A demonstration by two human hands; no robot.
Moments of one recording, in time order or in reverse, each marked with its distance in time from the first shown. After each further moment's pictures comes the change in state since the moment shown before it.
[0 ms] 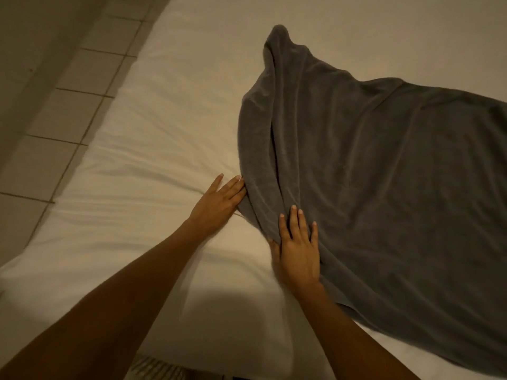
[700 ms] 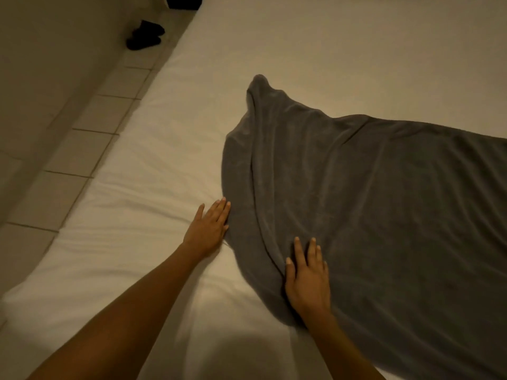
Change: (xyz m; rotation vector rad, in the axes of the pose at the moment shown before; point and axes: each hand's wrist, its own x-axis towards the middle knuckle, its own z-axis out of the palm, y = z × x) left_hand 0.016 0.025 -0.033 -0.108 -0.220 -0.286; right_hand -0.019 0.060 -0.033 0.313 -0.001 0.228
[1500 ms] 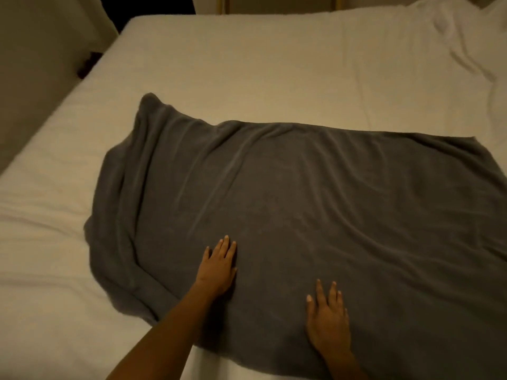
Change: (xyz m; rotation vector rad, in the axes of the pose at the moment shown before) left_hand 0.033 0.396 -0.019 -0.156 -0.217 -0.067; right_hand -0.040 0.382 -0.120 0.003 -0.089 0.271
